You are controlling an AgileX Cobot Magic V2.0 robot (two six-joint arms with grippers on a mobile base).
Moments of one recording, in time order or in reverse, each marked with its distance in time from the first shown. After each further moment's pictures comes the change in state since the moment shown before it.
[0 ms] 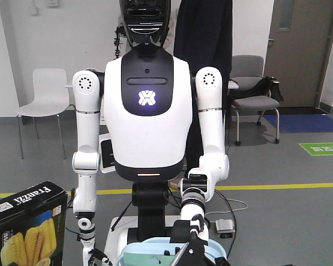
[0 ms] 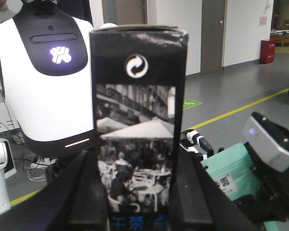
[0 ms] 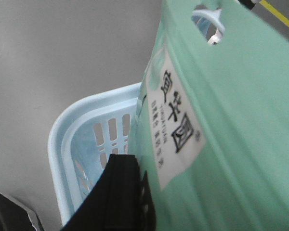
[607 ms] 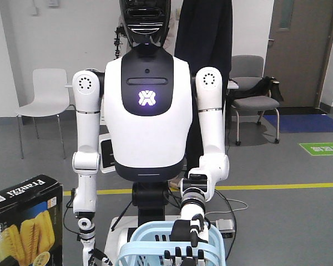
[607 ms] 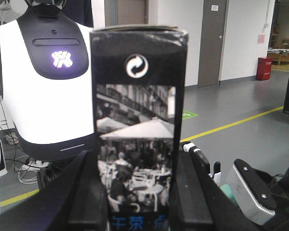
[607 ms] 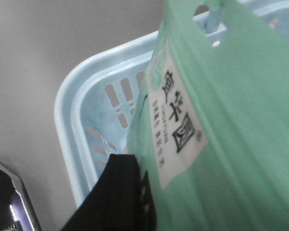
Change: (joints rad) left arm 0.000 0.000 0.000 -0.071 -0.007 -0.001; right arm 0.000 0.111 -0.002 0.005 0.055 -0.103
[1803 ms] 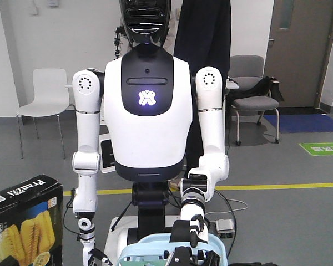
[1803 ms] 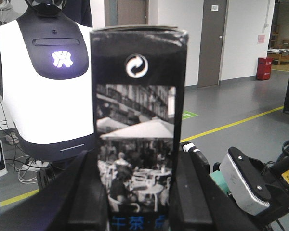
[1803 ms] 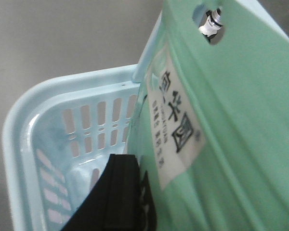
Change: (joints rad) left arm 0.000 0.000 0.000 0.000 0.000 0.000; right arm 0.000 0.000 -0.060 0.006 0.020 -0.115
